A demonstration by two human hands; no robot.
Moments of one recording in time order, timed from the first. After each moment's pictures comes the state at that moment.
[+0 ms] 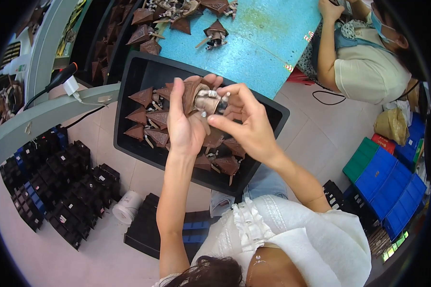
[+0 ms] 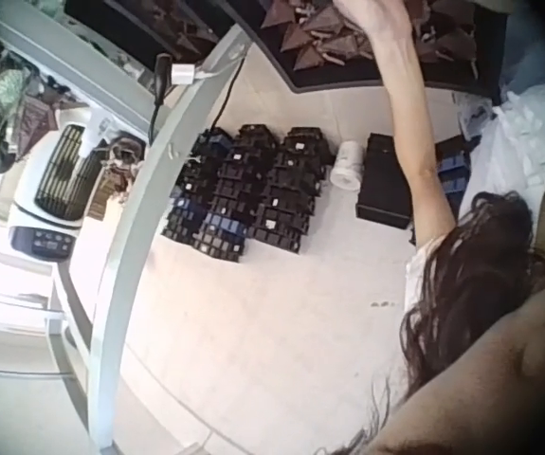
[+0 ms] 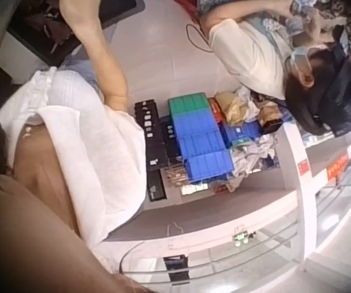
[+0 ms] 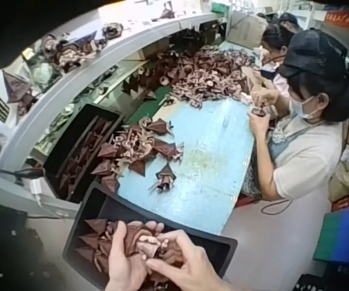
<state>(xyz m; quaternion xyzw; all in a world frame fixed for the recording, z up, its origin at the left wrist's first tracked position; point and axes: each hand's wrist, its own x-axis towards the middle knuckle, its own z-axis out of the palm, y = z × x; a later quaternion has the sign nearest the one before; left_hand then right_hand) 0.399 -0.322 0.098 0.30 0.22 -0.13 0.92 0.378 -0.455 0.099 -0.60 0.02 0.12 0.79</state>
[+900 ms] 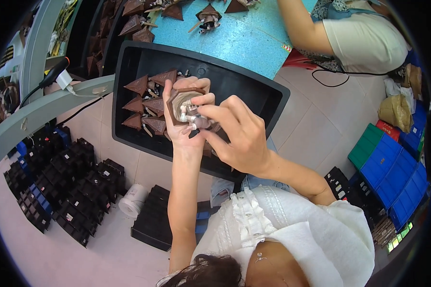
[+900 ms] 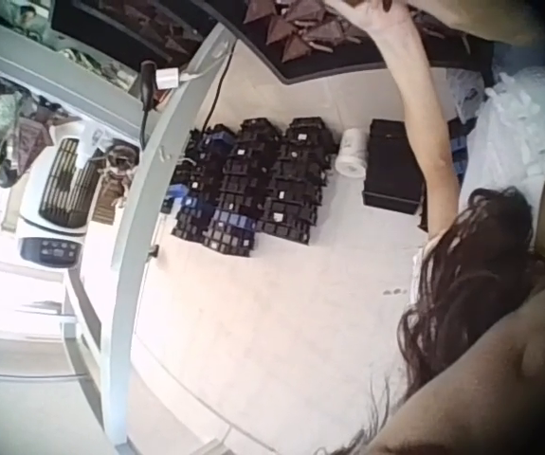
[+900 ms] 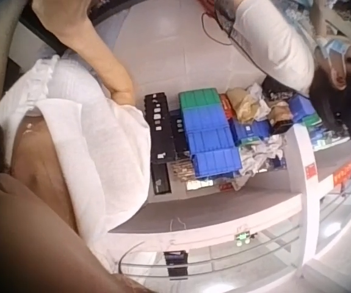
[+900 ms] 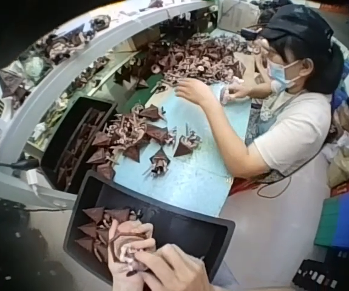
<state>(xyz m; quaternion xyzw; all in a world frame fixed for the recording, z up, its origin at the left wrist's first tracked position) 0.370 -0.309 0.080 -0.09 0.22 -0.24 0.94 0.338 -0.442 0.117 -0.83 -0.14 -0.11 0.52</state>
